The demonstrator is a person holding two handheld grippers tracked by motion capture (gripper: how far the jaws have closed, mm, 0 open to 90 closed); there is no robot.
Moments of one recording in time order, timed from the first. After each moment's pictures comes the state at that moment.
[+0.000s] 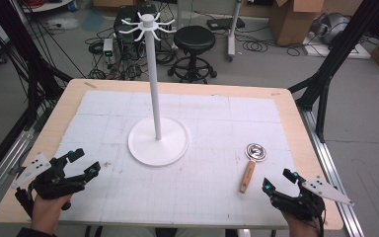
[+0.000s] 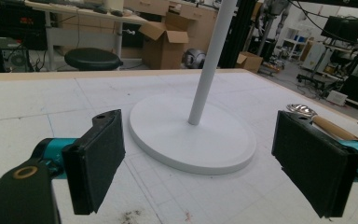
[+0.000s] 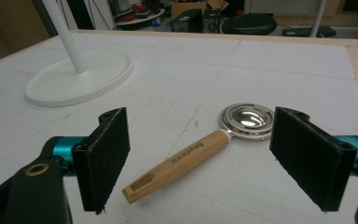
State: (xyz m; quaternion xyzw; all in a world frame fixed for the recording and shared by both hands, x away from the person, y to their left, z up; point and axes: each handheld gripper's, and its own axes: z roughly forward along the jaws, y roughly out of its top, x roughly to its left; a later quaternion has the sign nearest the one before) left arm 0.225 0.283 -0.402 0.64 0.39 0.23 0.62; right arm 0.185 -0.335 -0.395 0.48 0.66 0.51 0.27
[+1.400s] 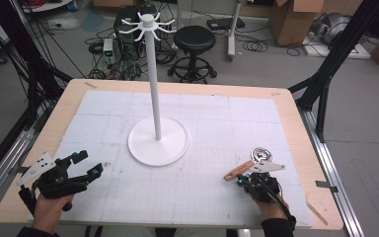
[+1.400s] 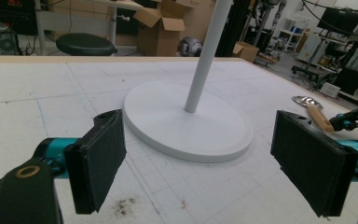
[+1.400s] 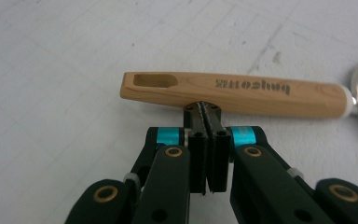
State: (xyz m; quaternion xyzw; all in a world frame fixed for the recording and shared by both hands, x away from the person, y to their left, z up) left arm 0.229 0.282 -0.408 0.65 0.40 0.20 0.61; right arm 0.254 -0.268 -0.437 0.43 0.82 0.34 0.17
